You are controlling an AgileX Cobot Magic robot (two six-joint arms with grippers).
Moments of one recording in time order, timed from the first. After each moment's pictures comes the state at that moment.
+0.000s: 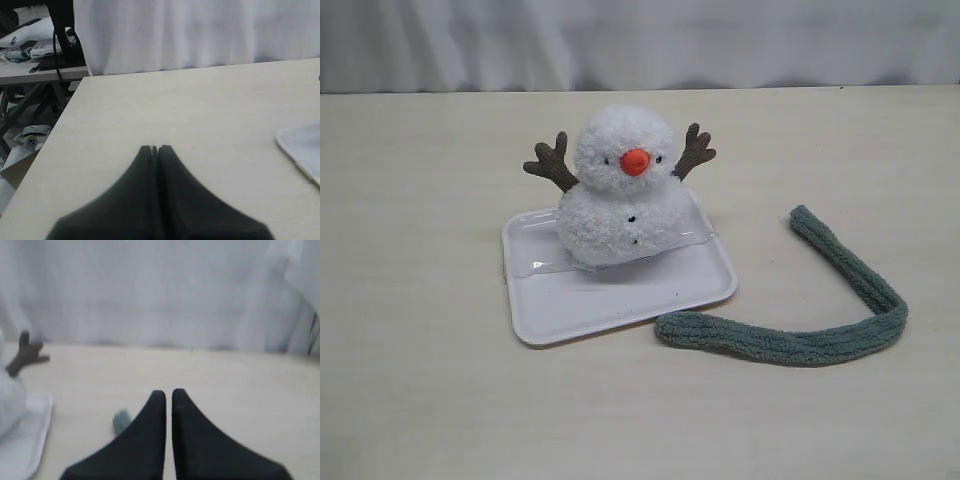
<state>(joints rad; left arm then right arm) 0.05 0.00 0.00 0.07 0.32 0.03 -0.04 0.00 0.00 -0.02 0.12 -0.06</state>
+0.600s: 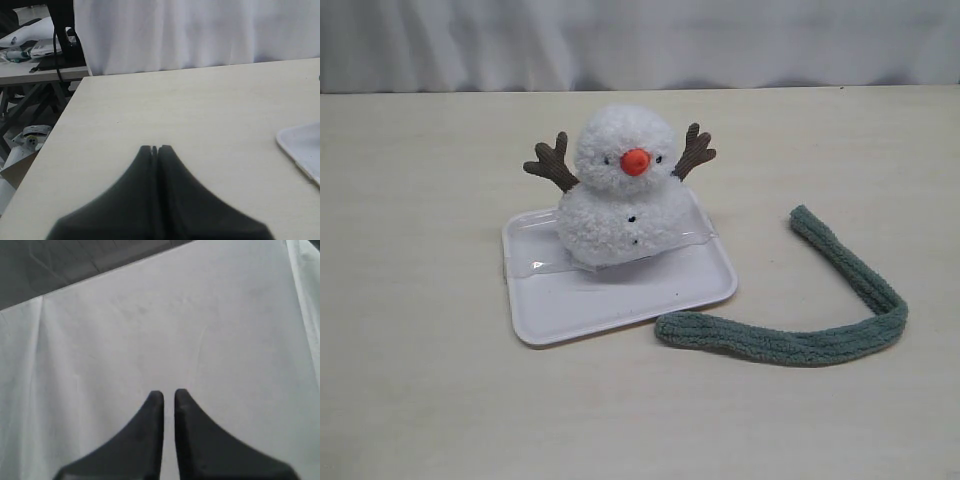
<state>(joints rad) 0.05 0.00 0.00 0.07 0.32 0.03 -0.04 0.00 -0.16 -0.09 -0.35 0.43</state>
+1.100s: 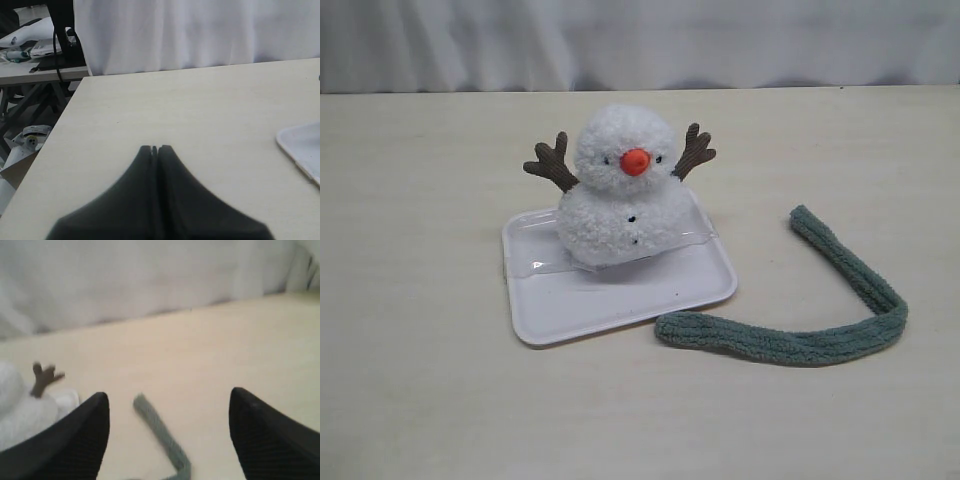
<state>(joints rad) 0.05 0.00 0.00 0.07 0.32 0.03 -0.04 0.57 -0.72 -0.03 0.70 0.14</state>
